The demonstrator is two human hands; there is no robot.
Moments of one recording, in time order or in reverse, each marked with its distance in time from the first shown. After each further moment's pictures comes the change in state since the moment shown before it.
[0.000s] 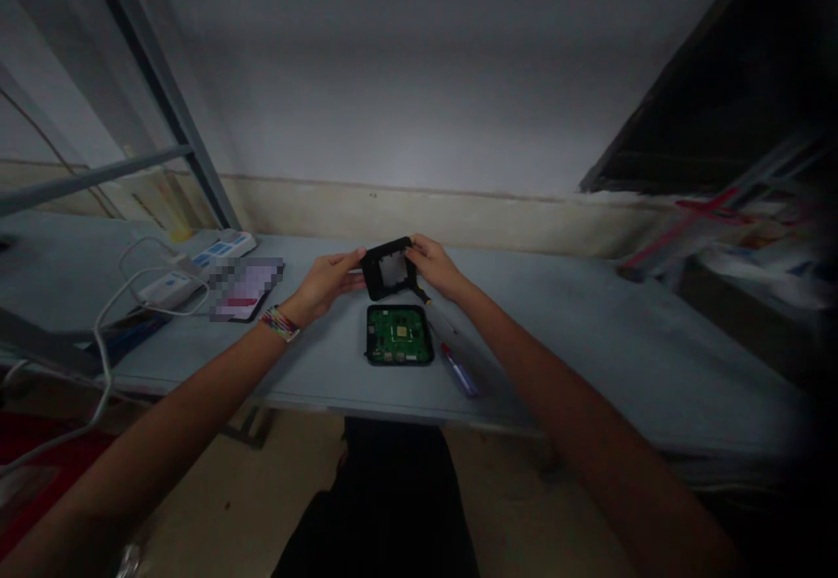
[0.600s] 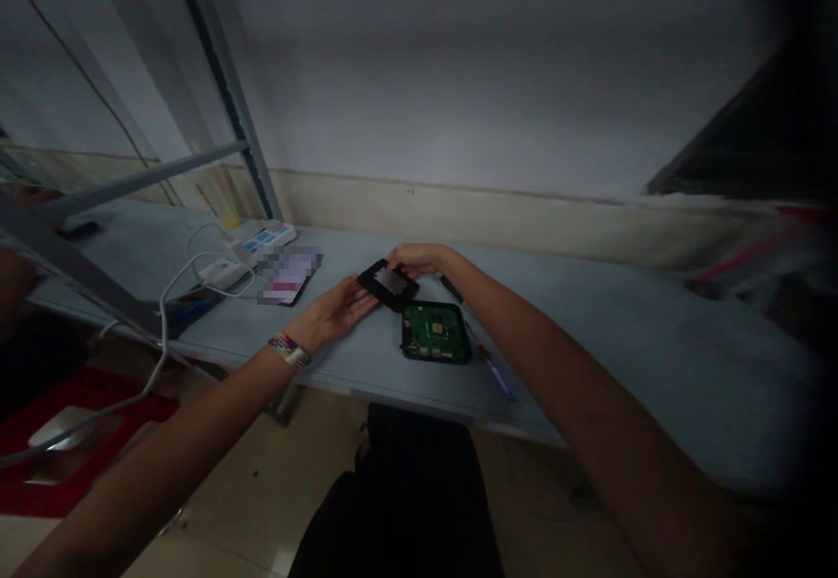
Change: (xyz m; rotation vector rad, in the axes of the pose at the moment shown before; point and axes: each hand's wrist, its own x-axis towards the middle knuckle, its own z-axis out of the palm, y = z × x) left_hand -0.056 -0.004 -0.033 -0.512 0.322 -0.385; right_hand 0.074 -0.013 0.078 -0.225 -0.651 0.541
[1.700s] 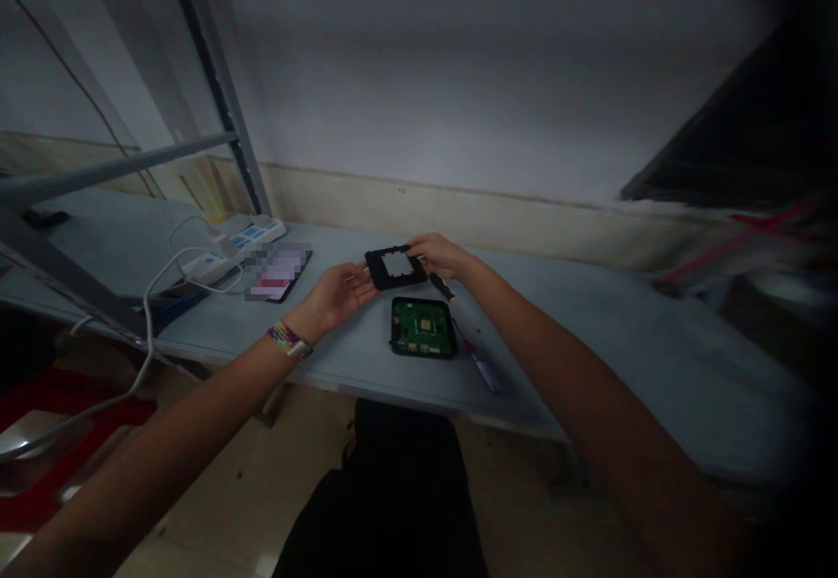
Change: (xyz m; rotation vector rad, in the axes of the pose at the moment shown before) left_hand -0.003 0.000 0.023 0.082 -0.158 0.077; right_hand -0.053 0.025 -0.012 0.282 0.452 -0.143
